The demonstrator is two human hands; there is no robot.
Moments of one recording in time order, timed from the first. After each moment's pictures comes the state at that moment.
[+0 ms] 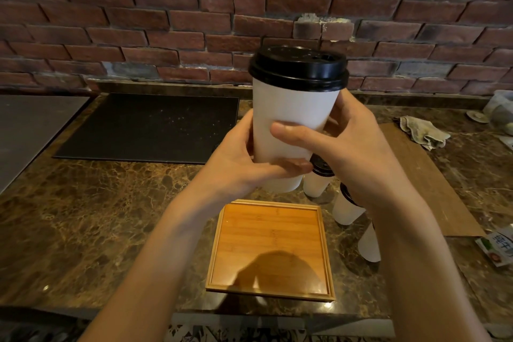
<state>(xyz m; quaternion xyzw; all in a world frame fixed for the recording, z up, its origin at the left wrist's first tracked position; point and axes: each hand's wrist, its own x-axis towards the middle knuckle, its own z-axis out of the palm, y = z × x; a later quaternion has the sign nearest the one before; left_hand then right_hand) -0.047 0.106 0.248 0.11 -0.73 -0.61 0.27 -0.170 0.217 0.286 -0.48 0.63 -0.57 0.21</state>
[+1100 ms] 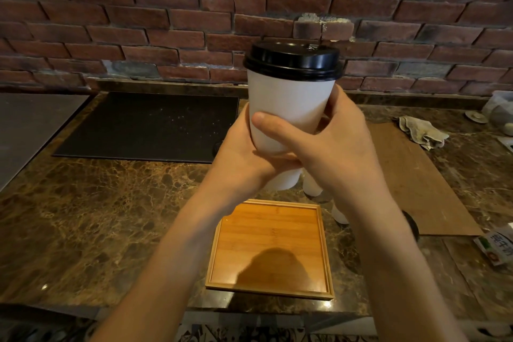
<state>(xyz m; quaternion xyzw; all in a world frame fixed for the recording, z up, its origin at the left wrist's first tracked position) -0.054 0.117 0.250 0.15 -0.73 -0.59 0.33 -0.145 0.210 0.287 -0.42 0.69 -0.58 0.14</state>
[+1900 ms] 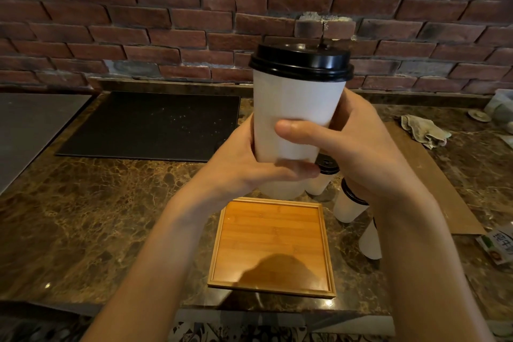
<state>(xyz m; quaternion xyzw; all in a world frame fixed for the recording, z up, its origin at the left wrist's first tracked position) -0.041 0.109 0.254 0.10 -0.73 -0.64 0.22 -0.167 0.217 0.294 -0.49 0.58 -0.58 0.28</state>
